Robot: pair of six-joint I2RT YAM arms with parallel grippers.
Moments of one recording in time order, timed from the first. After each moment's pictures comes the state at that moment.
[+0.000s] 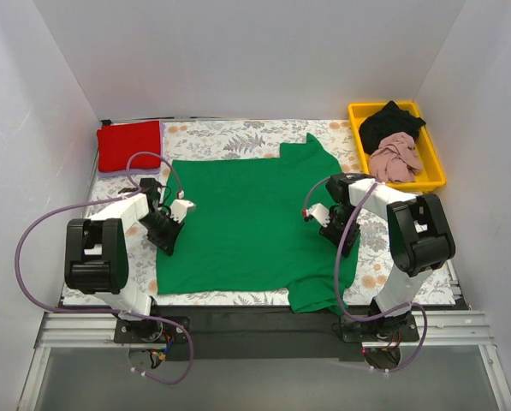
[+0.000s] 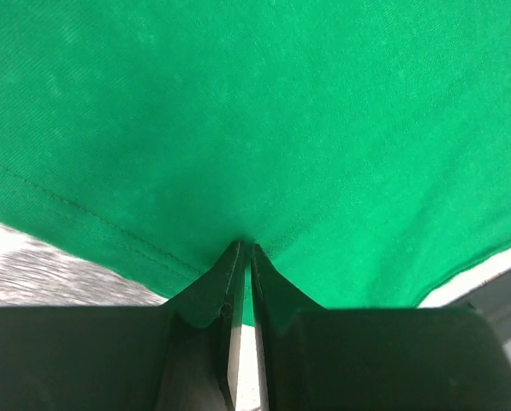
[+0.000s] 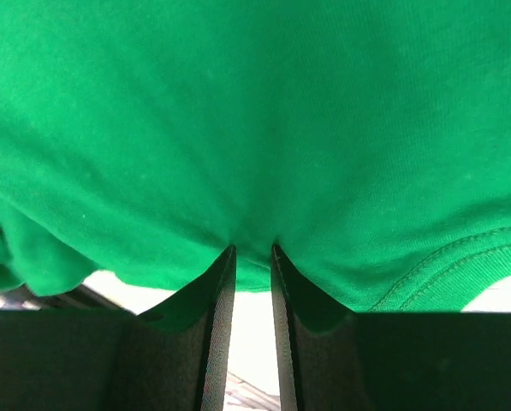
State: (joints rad) left arm -0.01 1.62 0.91 -0.84 0.27 0.63; right arm 0.33 1.76 1.07 -1.01 -0.14 -0.75
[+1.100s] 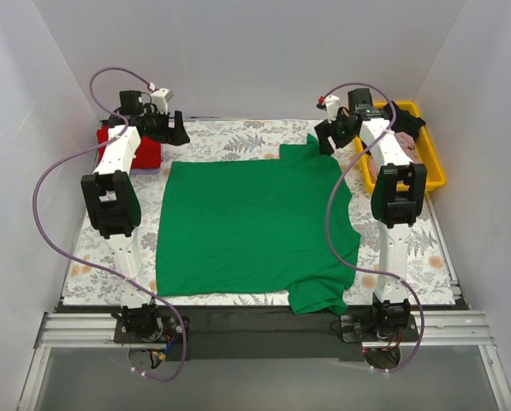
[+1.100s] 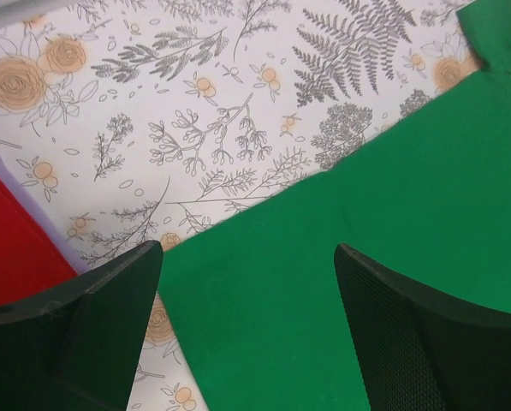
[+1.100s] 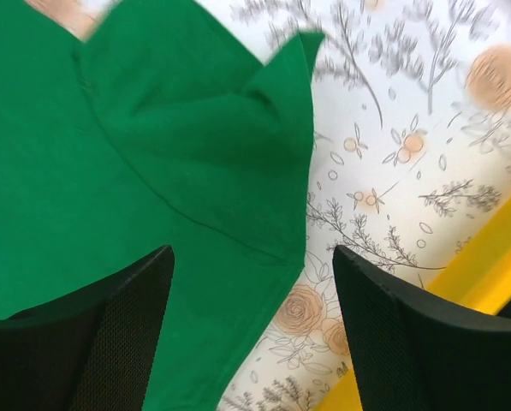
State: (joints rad) left arm 0.08 2.21 2.02 -0.57 0.60 0.20; right arm 0.11 2.31 2.15 -0.76 -0.42 -0.51
